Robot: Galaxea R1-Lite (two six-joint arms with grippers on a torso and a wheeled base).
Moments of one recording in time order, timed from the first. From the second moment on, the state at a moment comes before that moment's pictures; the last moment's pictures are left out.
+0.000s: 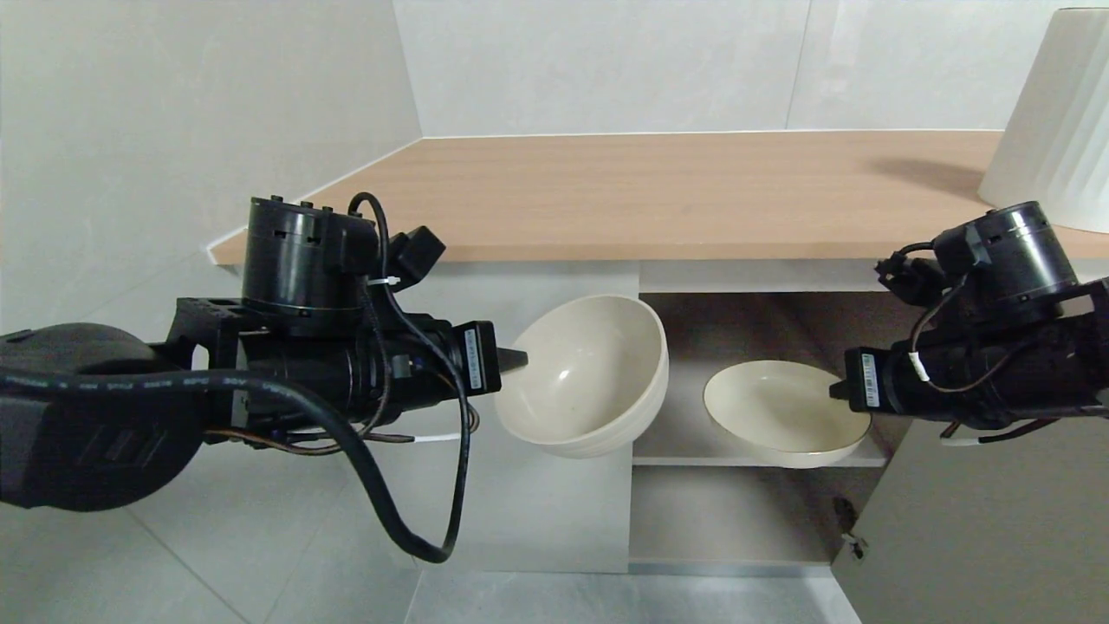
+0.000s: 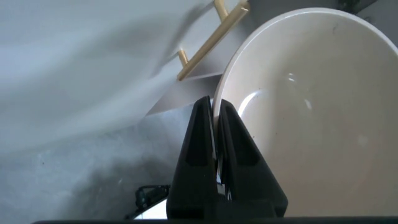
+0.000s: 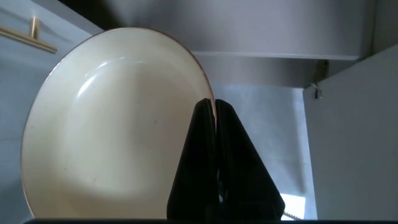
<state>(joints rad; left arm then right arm) -0.52 1.66 -1.01 -0.20 -0.17 -0.46 0.39 1.61 -1.08 0.19 -0.10 0.35</state>
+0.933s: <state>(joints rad) -0.56 1.75 -1.01 -0.13 -0.16 -0.40 0.33 2.20 -1.02 -0.49 -0.25 0.35</state>
